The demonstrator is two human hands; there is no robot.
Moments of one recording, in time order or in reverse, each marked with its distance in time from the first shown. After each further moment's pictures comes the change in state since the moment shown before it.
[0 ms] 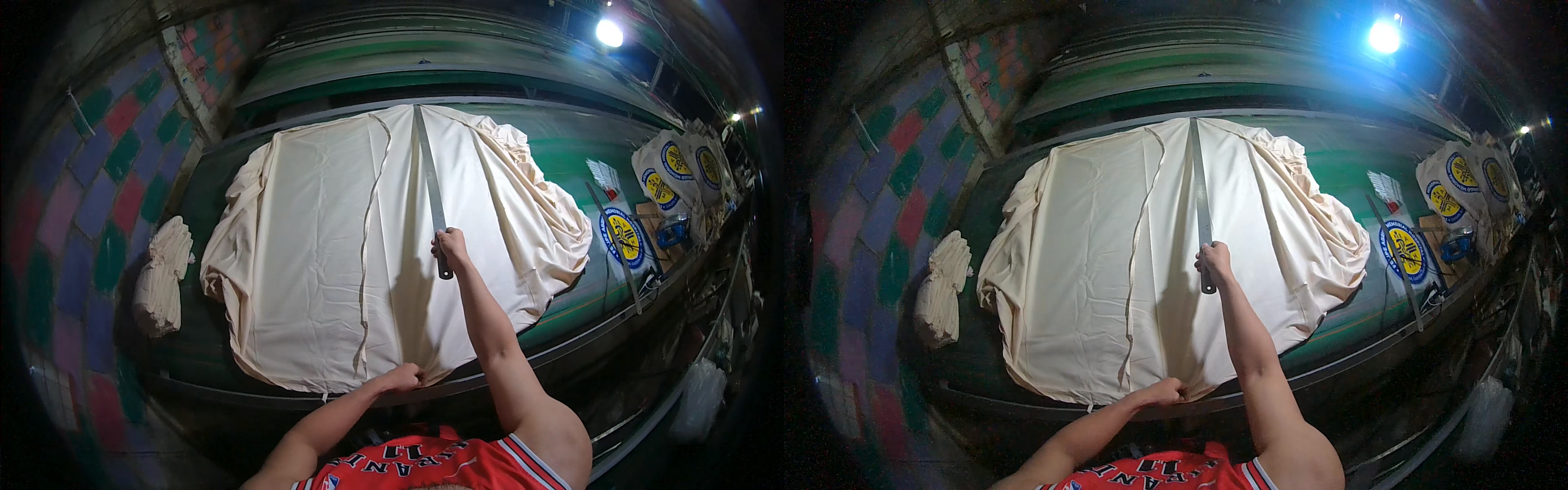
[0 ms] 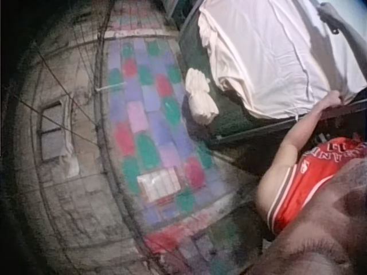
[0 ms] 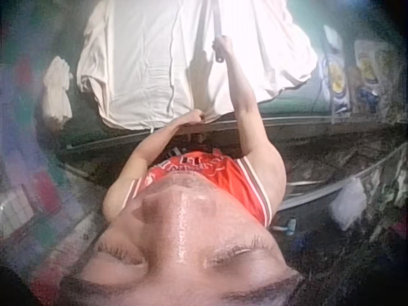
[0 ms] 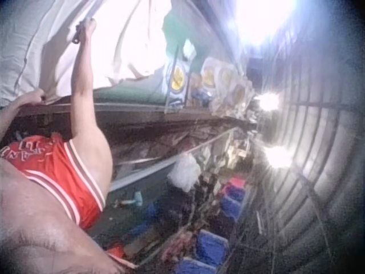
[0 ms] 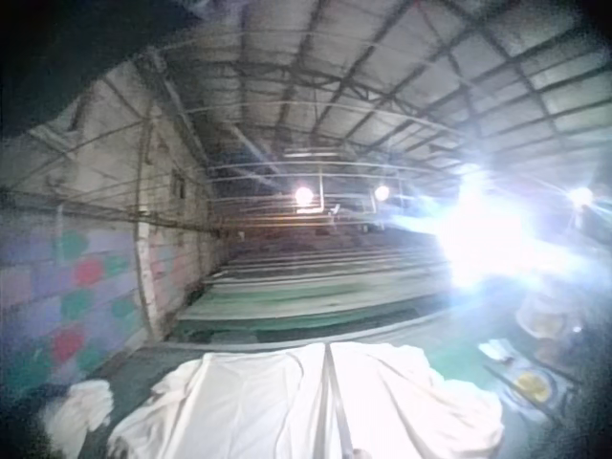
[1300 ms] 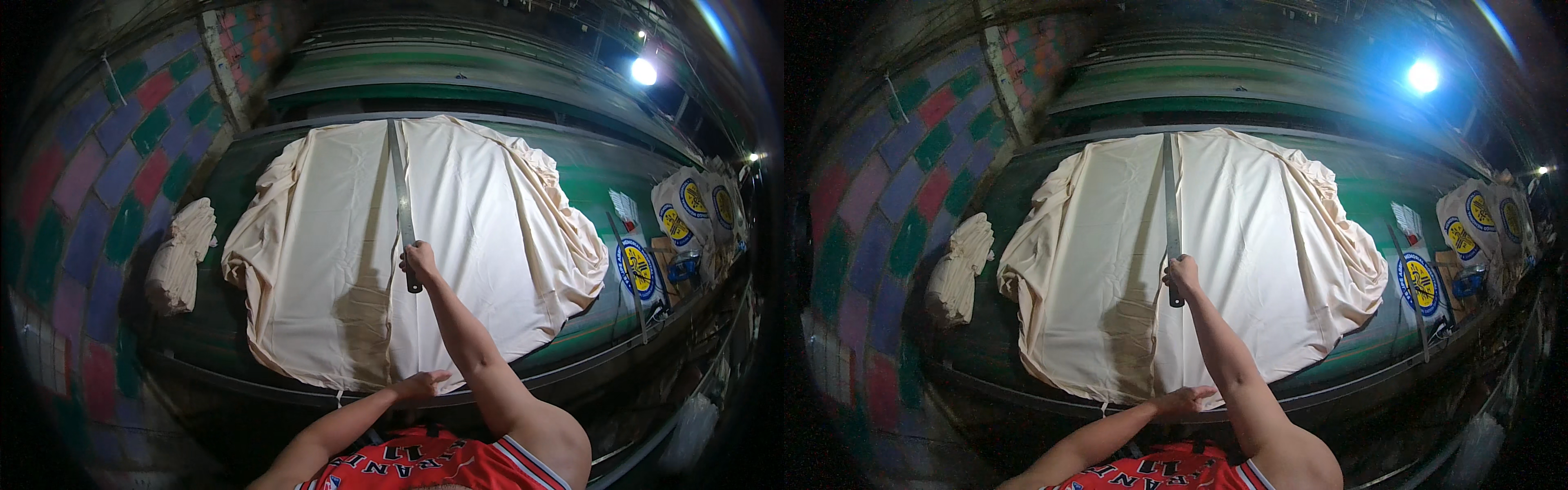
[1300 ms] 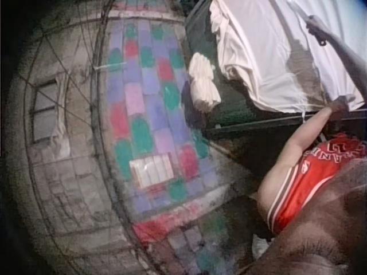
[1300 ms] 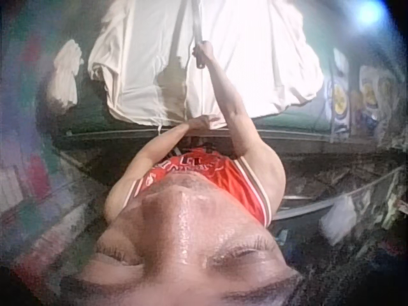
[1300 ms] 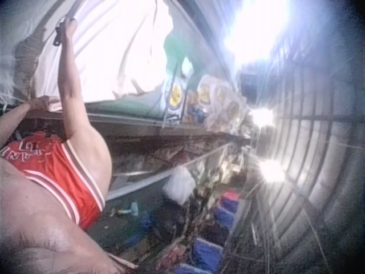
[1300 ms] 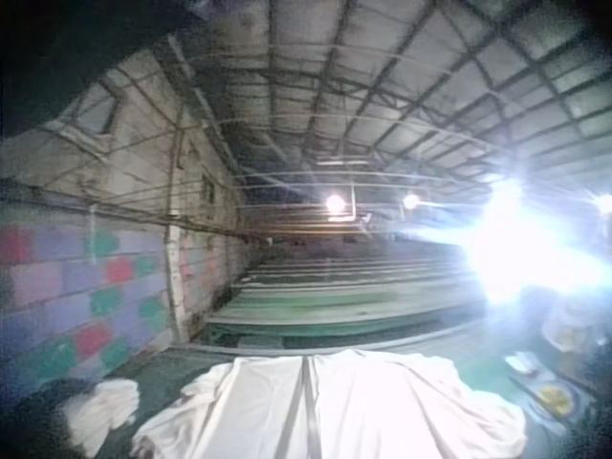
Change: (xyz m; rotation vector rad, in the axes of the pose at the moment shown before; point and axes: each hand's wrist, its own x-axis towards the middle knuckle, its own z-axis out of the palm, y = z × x) left_hand -0.014 -0.007 0.015 -0.307 0.080 0.180; right_hand -0.039 0.005 0.153 -0.075 -0.175 -0.025
